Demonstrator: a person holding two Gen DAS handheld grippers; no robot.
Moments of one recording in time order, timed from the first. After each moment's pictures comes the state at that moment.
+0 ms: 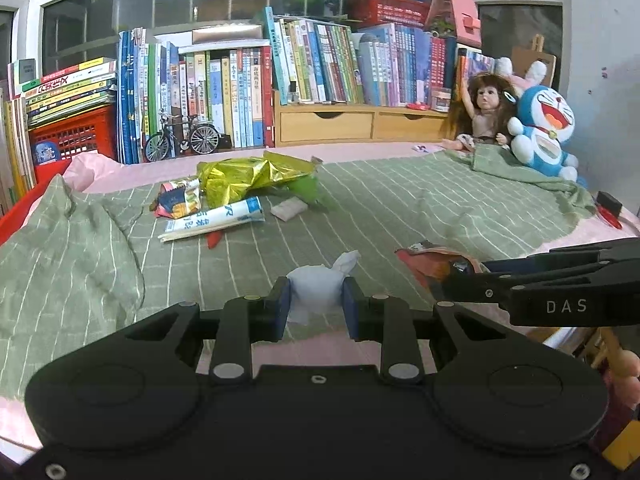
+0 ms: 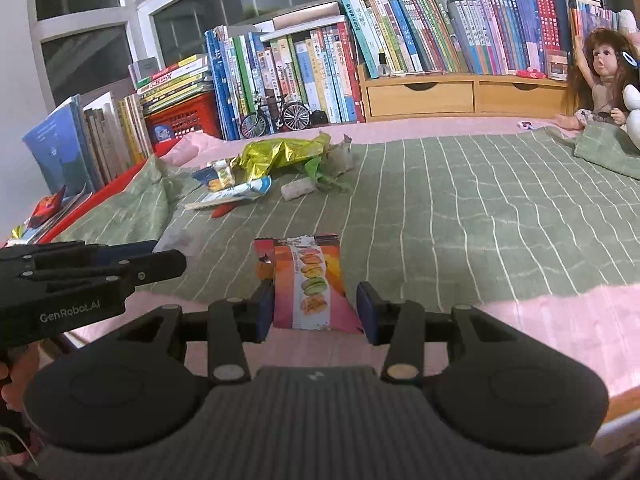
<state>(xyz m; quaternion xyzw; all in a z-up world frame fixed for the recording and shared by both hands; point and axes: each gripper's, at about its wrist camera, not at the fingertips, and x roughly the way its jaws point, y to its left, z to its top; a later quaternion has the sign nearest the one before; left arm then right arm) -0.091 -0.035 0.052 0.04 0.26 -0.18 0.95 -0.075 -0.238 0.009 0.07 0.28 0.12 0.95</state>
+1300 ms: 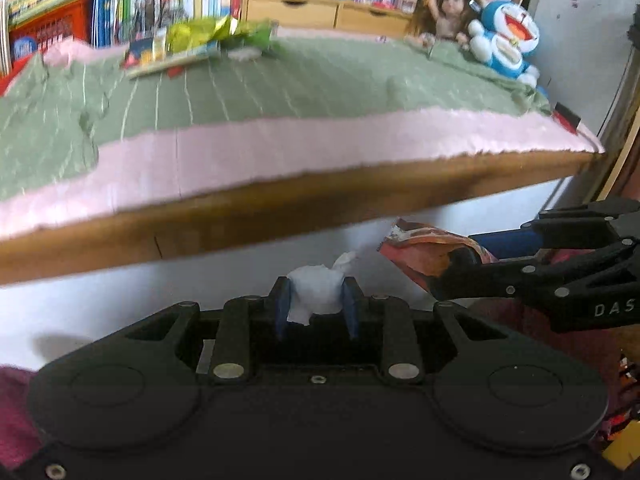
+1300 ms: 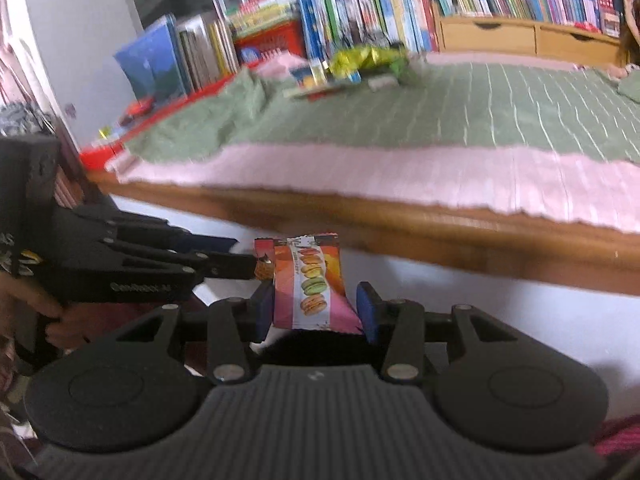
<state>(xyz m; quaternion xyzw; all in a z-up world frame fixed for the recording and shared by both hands) -0.184 -0.030 -0.018 0.03 0.40 -0.21 0.89 -0.178 -0.233 -0.037 0.04 0.36 0.23 0.90</state>
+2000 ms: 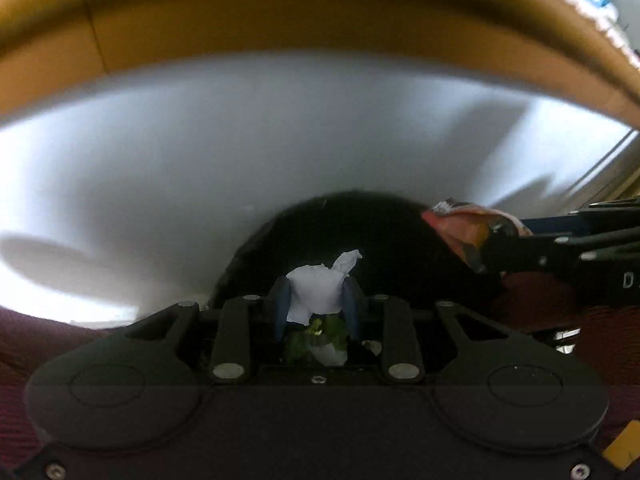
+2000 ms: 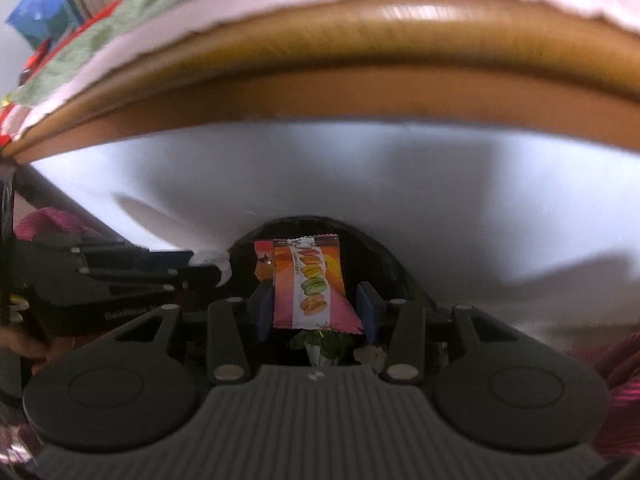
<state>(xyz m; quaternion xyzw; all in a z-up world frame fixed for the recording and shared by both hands) -0.134 -0.040 -0.146 0.03 0.53 -0.15 0.83 -0.129 -0.238 -0.136 0.09 0.50 0.14 0.85</state>
